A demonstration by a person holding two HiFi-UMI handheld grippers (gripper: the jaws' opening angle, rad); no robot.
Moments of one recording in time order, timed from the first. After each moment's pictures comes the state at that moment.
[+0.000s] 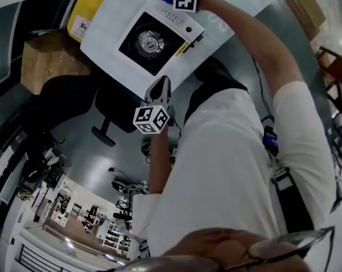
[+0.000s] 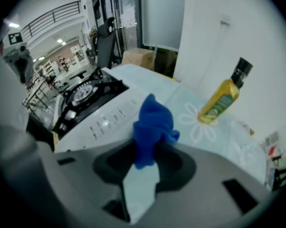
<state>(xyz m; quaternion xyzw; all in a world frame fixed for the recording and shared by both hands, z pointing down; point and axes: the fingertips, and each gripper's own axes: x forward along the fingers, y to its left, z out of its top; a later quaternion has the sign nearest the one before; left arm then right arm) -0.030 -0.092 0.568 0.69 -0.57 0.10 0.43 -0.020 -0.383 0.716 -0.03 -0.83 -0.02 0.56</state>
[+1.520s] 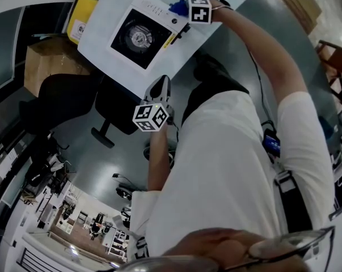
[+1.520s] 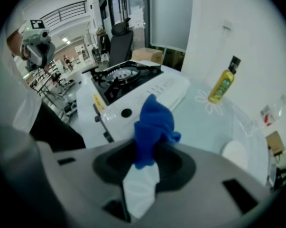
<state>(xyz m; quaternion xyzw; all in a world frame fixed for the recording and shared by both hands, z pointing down) 0.021 -0.047 0.566 0.72 -0.55 0.10 0.41 0.087 -0.288 0.714 -0.05 -0.83 -0.02 0.55</state>
